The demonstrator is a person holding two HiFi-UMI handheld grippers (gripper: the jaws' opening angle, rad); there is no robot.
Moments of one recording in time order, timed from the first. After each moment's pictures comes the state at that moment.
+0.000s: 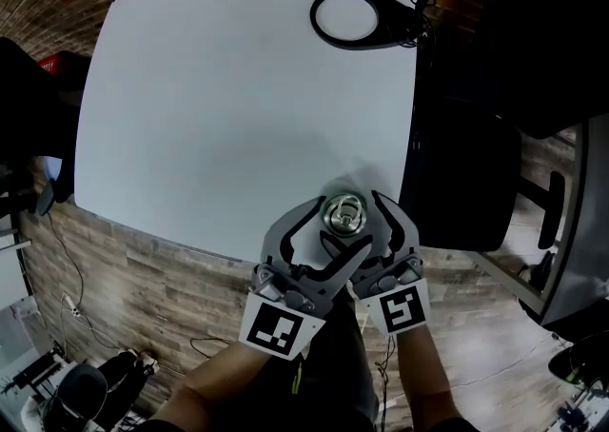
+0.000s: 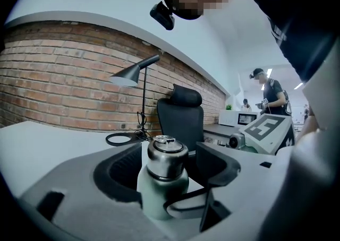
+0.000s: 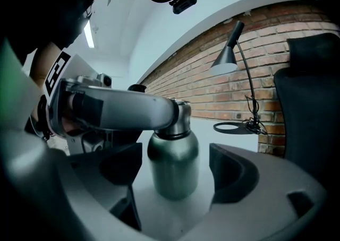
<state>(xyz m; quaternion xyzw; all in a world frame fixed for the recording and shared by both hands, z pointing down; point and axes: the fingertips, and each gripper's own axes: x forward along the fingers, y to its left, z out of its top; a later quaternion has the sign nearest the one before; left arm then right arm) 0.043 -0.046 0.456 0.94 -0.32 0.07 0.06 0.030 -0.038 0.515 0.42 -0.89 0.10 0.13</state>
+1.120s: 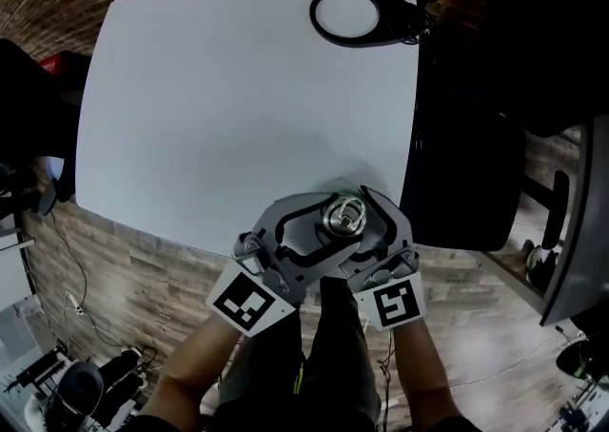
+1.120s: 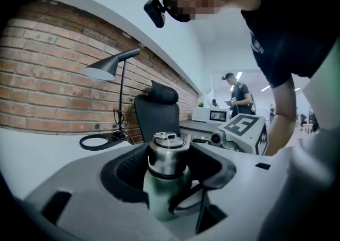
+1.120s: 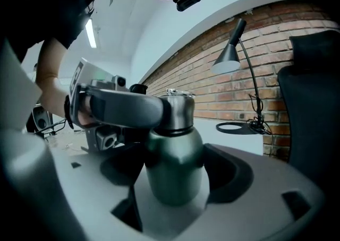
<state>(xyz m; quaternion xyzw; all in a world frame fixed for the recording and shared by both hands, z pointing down) 0.047 -0.040 0.459 0.99 -0.15 0.08 0.02 0.018 -0.045 0.520 0.42 -0.90 0.08 0.12</state>
